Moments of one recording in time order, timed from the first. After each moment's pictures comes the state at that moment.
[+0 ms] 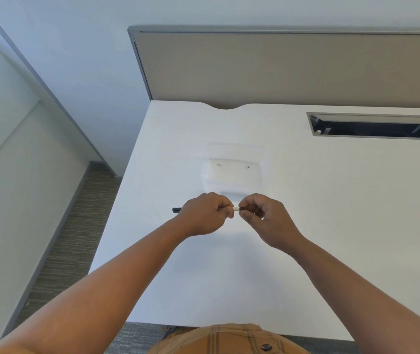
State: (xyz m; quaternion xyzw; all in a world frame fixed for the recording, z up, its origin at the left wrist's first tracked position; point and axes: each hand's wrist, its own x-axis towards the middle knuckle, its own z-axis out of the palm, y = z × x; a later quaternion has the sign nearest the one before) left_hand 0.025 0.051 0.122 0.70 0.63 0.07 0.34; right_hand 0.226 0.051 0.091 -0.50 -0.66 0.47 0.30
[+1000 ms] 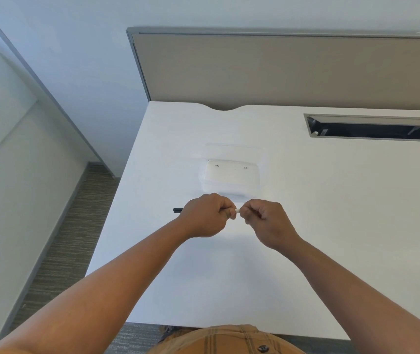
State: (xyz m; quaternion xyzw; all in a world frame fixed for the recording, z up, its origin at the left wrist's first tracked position) left_hand 0.033 0.048 0.125 0.70 0.63 0.08 0.33; right_hand 0.226 0.048 0.096 -0.53 -0.69 0.42 0.27
